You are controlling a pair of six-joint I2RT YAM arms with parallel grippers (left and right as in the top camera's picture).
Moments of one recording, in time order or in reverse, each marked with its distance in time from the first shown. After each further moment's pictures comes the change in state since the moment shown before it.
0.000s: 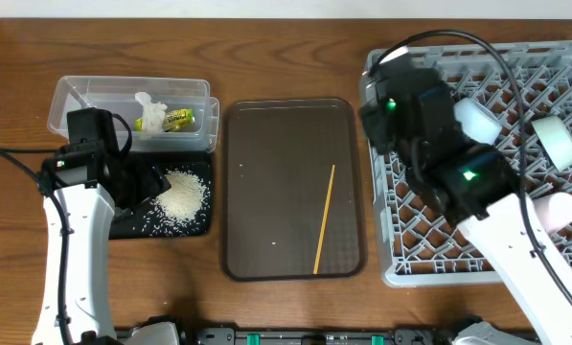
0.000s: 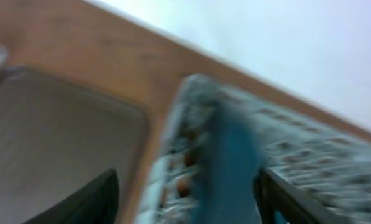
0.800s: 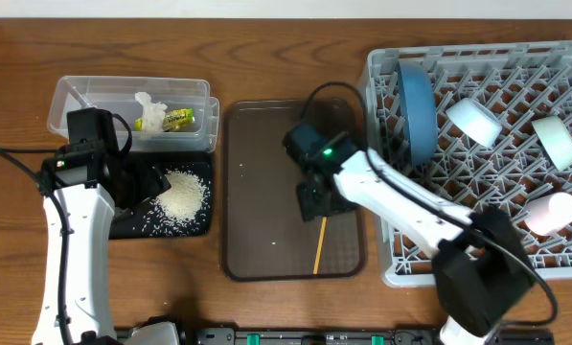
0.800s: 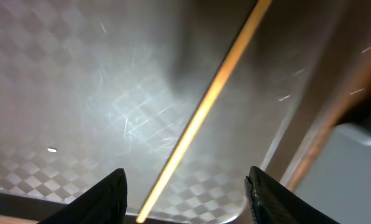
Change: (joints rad) left arm 0.000 0.000 0.000 0.000 0.000 0.000; right arm 0.214 0.512 -0.004 -0.333 -0.336 0.565
